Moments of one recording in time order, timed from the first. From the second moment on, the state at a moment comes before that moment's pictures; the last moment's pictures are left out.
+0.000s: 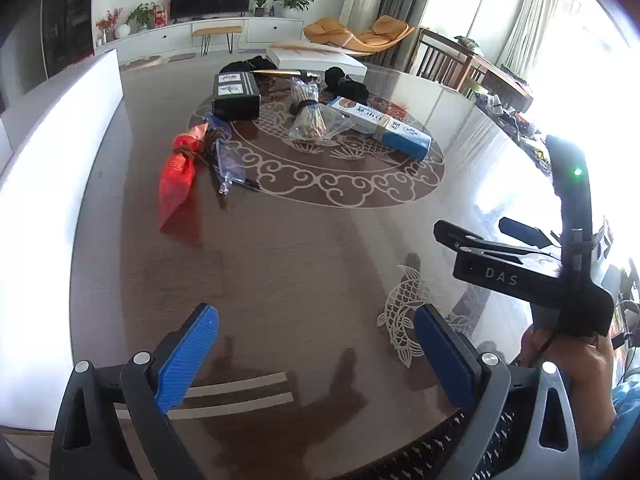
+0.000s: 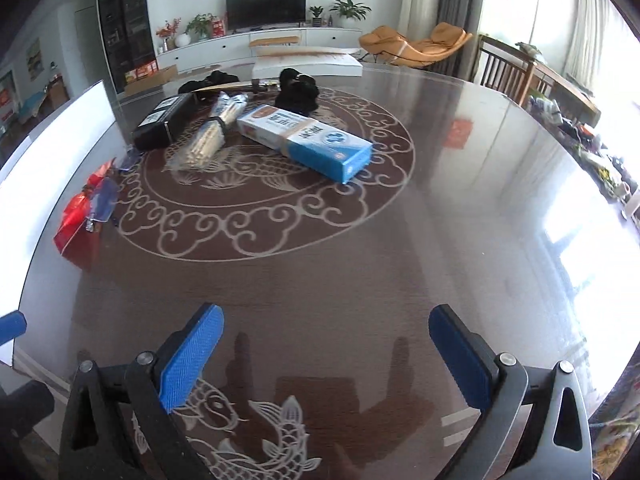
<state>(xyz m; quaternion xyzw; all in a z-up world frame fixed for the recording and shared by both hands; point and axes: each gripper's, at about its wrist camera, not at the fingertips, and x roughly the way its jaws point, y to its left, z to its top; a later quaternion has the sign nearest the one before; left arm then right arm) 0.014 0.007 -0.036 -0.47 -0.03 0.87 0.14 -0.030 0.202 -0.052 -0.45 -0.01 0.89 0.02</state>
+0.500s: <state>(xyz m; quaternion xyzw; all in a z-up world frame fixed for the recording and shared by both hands) -0.024 0.025 -0.067 -0.48 0.05 0.87 0.08 -0.036 0.228 -0.072 -0.45 0.01 0.89 0.02</state>
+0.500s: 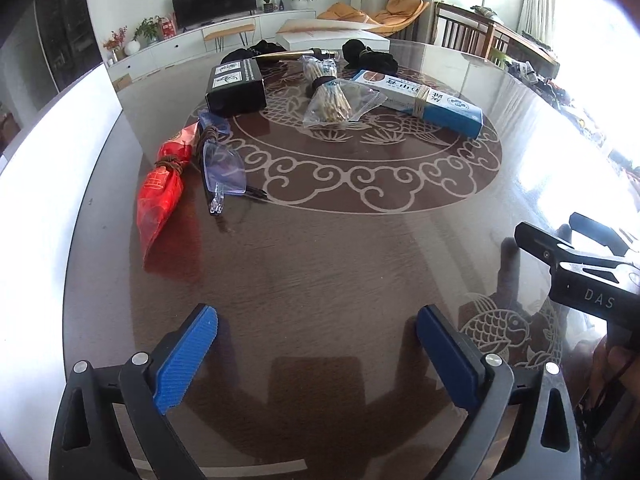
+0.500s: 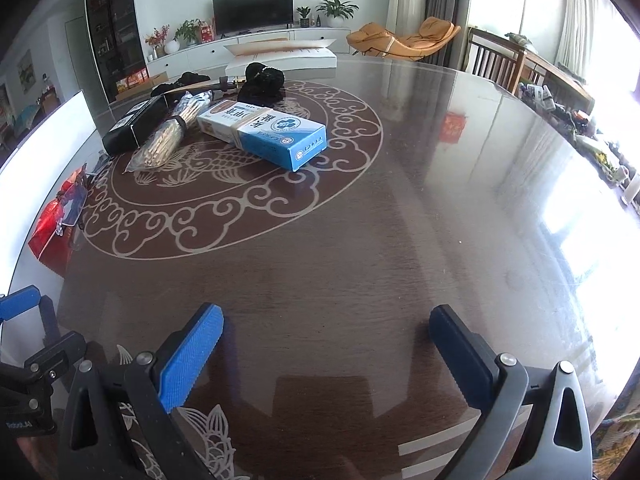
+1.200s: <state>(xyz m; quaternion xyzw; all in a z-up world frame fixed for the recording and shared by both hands) -0.082 0.041 -0.067 -0.45 0.05 0.89 0.09 -0.076 0.219 -0.075 -0.47 0.00 0.89 0.00</state>
